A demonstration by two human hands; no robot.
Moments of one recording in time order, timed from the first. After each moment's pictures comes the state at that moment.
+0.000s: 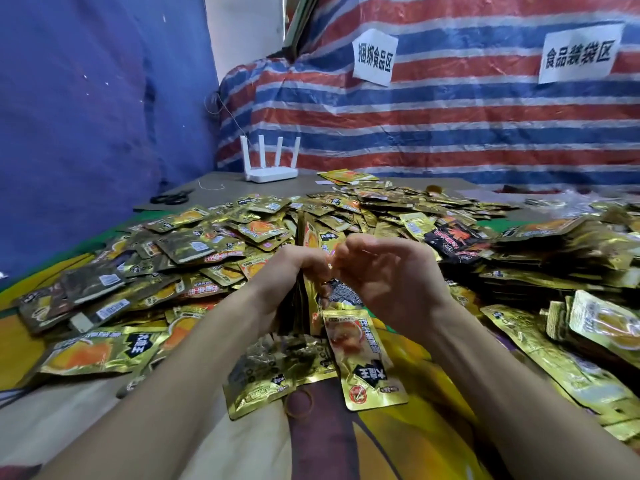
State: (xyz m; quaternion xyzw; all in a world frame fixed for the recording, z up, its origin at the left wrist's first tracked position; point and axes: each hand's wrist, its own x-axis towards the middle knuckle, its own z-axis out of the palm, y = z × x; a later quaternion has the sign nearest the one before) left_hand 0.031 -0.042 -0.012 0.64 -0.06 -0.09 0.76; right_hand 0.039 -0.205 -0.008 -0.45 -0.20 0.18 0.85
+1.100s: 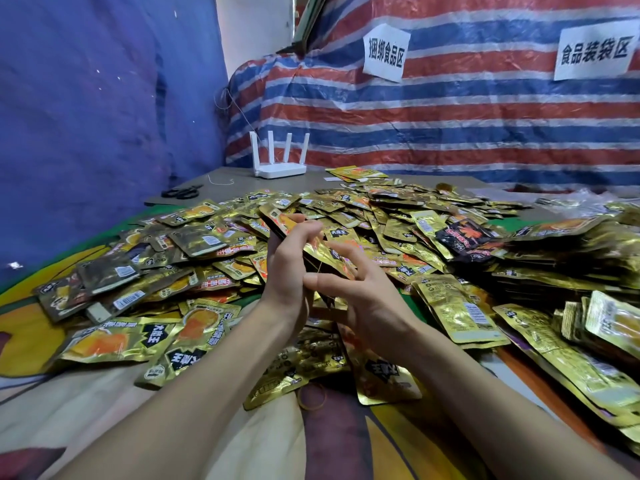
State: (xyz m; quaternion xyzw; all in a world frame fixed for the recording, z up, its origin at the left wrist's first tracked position) left_hand 0.032 -0.055 -0.019 0.49 -0.06 0.15 0.86; right_hand 0.029 -0.169 -0.038 -0.65 -0.21 0.08 0.73
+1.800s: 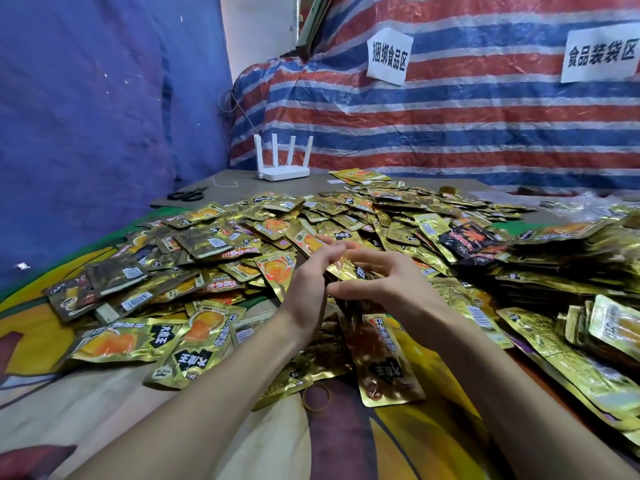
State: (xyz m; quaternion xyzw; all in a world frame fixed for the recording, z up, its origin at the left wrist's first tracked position) left_hand 0.032 -0.058 -0.039 0.59 -0.10 0.04 0.80; right_hand 0.037 -0.201 -0.022 -0.76 -0.23 0.02 0.61
